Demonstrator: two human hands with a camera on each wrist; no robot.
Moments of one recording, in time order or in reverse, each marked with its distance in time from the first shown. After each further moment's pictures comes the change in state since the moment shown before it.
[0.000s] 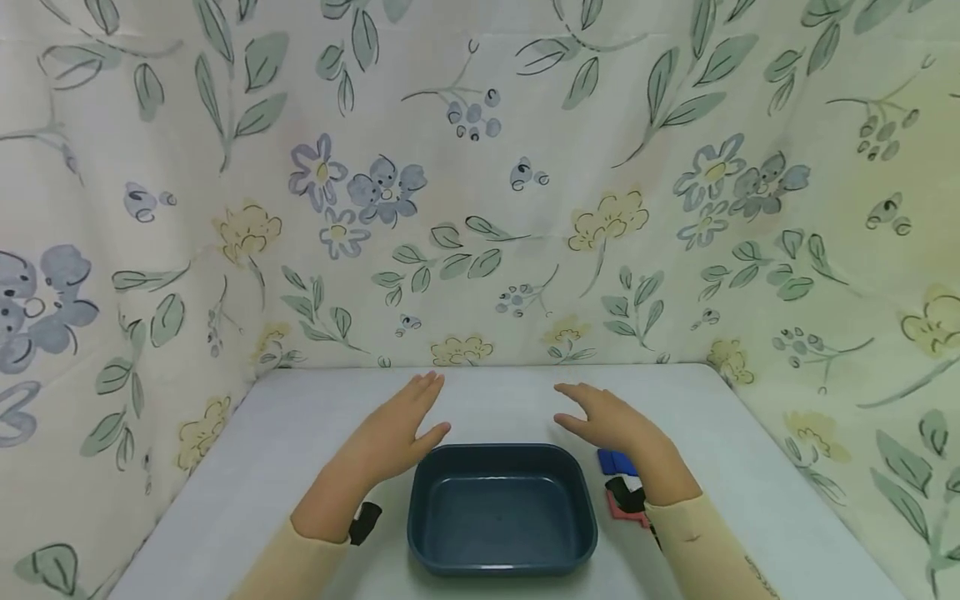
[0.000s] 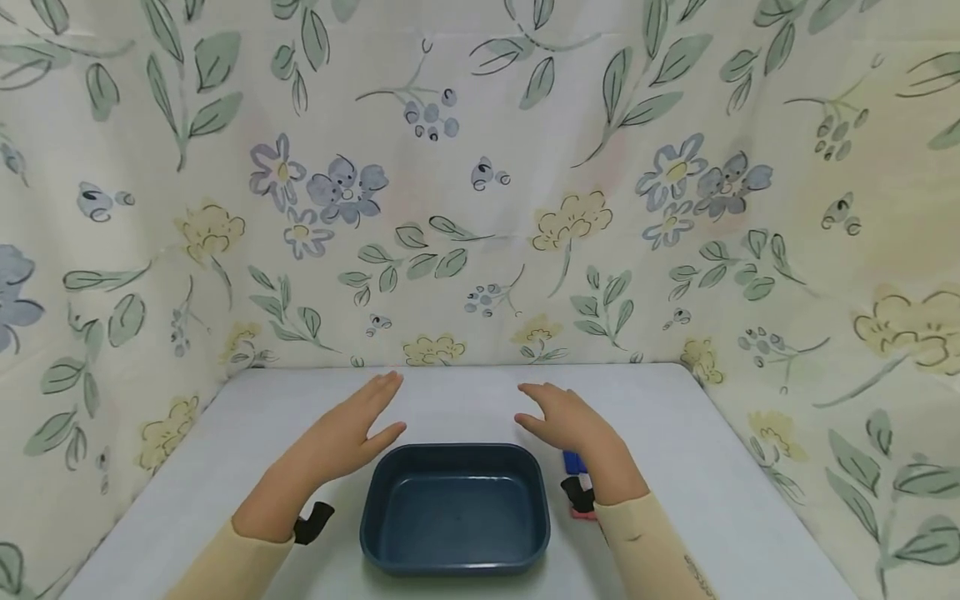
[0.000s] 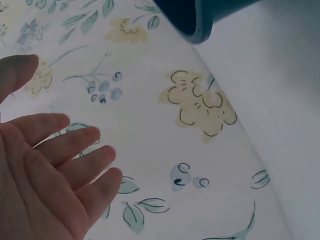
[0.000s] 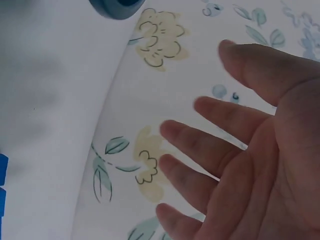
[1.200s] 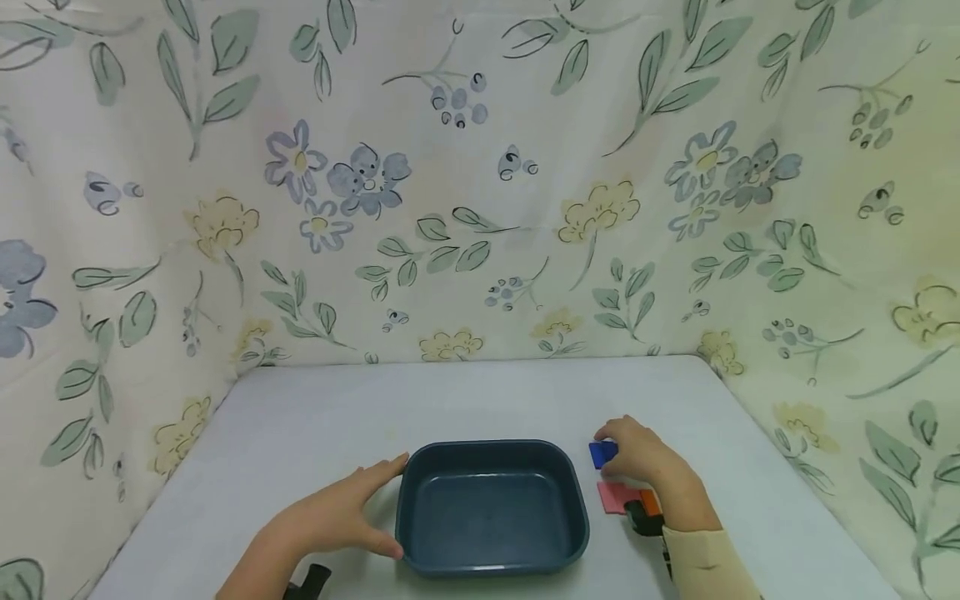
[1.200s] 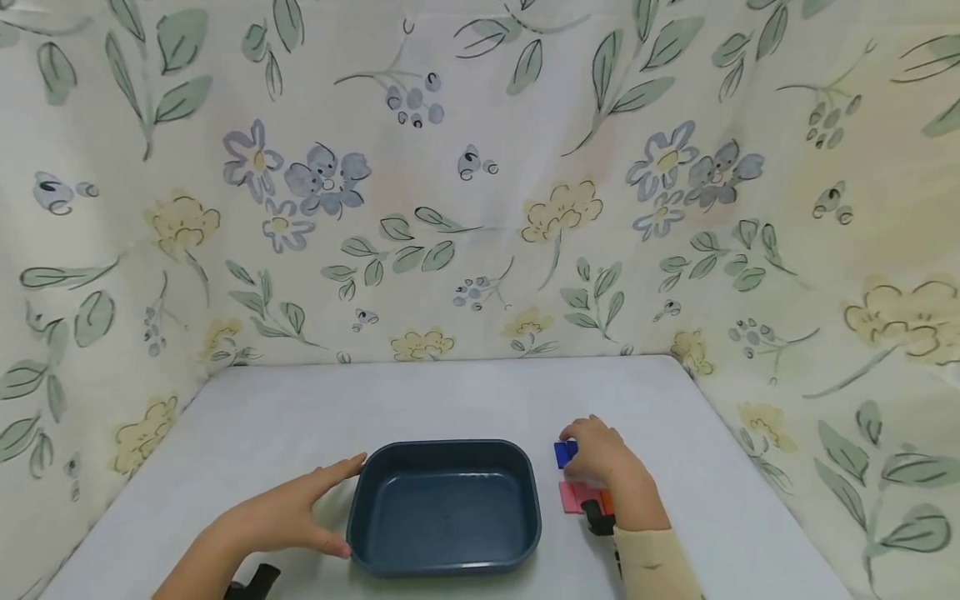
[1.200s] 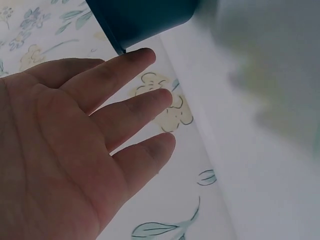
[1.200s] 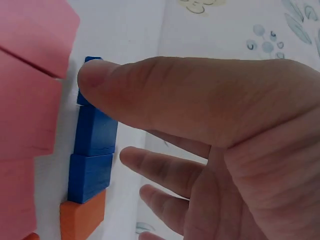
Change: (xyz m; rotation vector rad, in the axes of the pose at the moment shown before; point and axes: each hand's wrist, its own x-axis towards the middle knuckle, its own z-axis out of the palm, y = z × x) left_hand -0.068 -0.024 0.025 -0.466 -0.396 -0.279; right_hand -0.036 0.065 0.038 -0.018 -0.042 0.217
